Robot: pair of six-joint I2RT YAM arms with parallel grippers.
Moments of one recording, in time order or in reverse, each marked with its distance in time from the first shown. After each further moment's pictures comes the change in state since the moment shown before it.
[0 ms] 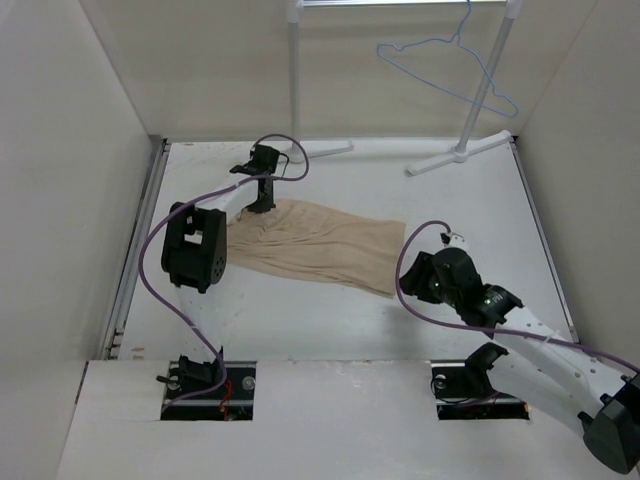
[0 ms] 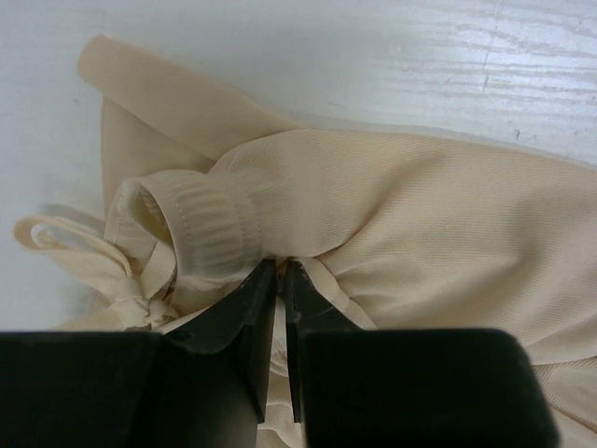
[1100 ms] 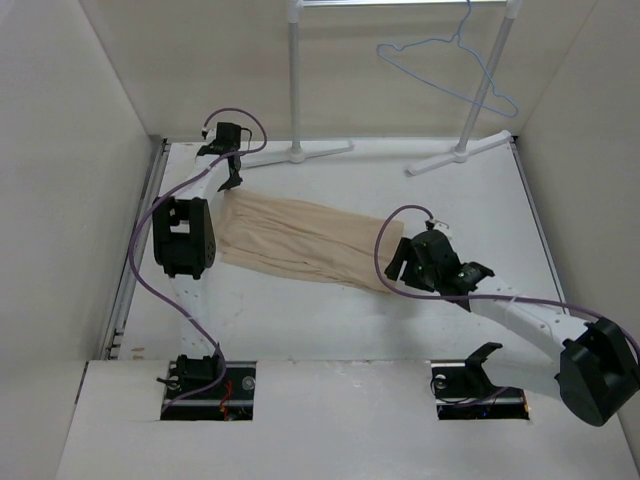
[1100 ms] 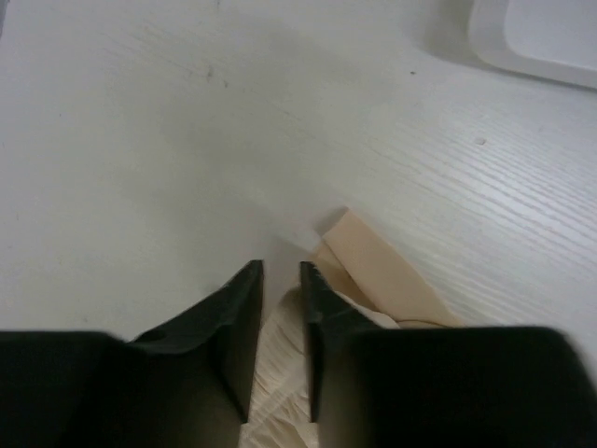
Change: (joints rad) left arm 0.187 0.108 0.256 -0.067 -0.119 -0.105; right arm -0.021 0.319 0.113 0.092 0.031 -0.007
